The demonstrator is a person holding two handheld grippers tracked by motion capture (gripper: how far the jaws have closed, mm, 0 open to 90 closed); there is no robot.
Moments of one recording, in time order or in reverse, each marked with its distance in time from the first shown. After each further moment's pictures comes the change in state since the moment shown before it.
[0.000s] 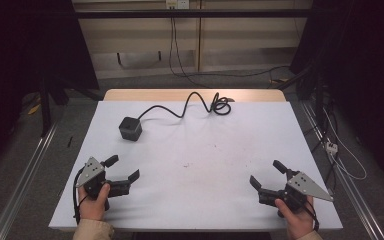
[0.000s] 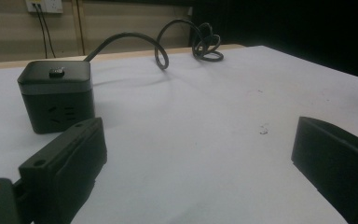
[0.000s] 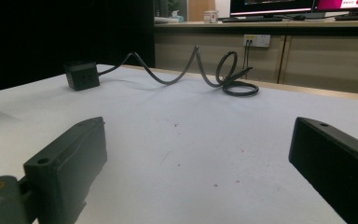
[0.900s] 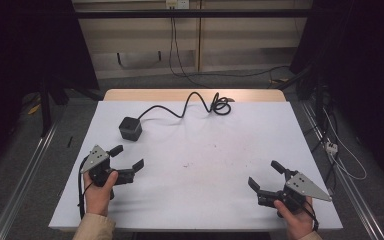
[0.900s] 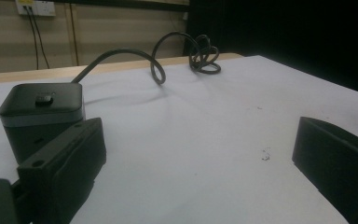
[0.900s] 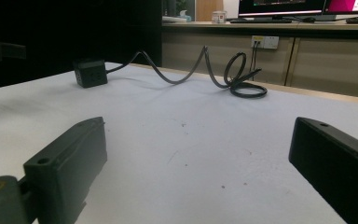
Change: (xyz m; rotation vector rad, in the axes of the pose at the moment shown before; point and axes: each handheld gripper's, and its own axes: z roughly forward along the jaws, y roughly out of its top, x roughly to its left) left arm 0.008 0.021 0.023 -0.012 -0.023 -0.029; right arm 0.003 0.000 0.001 -0.001 0.029 -0.019
